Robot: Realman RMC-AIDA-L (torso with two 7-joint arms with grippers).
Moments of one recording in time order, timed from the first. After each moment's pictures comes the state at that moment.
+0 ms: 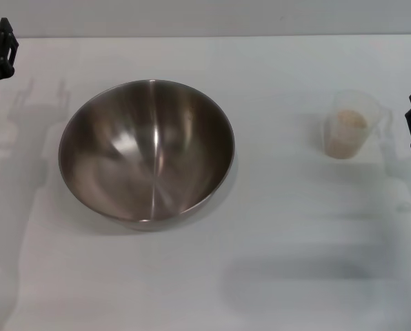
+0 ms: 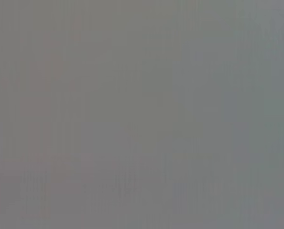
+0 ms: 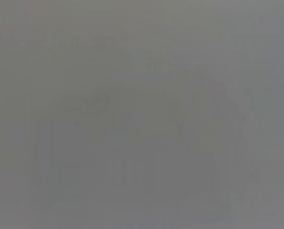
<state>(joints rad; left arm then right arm) -0.27 -2.06 -1.35 -0.64 2.74 0.82 -0.05 0.27 2.09 0.25 0.31 -1.67 -1.46 0.04</state>
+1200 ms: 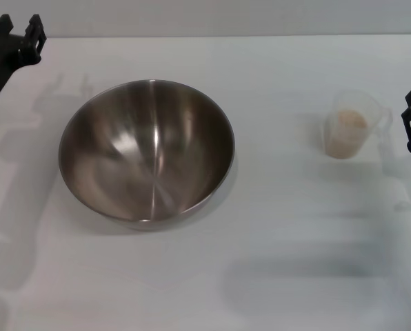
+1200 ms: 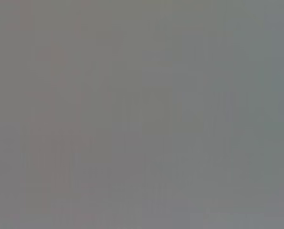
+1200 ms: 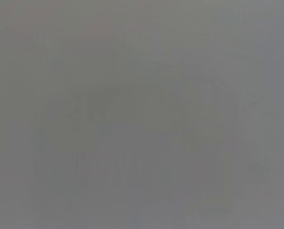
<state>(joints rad) -0.17 -2.02 -1.36 -1.10 2.83 0.26 -0.12 0.27 2.09 0.25 0.31 -1.67 -1.44 0.04</state>
